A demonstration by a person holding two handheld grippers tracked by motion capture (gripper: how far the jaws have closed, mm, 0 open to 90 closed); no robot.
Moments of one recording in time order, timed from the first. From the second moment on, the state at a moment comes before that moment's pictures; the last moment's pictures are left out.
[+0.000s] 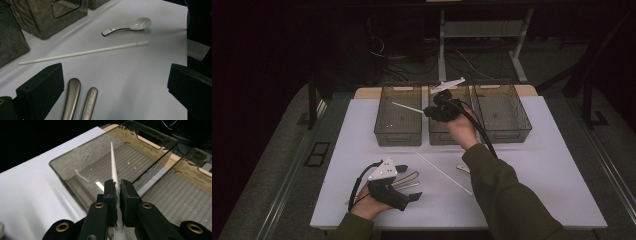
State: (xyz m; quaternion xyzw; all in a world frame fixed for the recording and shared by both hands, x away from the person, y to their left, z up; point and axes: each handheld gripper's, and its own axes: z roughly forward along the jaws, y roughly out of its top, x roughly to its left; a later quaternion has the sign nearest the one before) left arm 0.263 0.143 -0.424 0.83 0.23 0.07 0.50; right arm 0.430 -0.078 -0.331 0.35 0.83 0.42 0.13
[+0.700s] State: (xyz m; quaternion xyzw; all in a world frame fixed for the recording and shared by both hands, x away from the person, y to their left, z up) left arm 0.262 0.142 -0.423 0.83 0.23 0.06 0.51; right arm 0.477 -0.021 -0.372 0.39 0.84 0.37 0.13
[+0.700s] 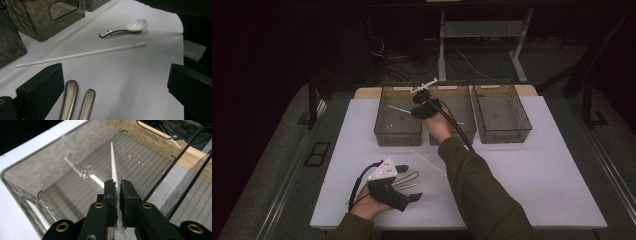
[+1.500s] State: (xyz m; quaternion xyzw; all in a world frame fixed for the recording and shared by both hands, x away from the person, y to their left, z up) left arm 0.263 0.144 -0.423 0.83 0.23 0.06 0.51; right arm 0.475 -0.019 -0.372 0.39 0.83 0.38 0.09
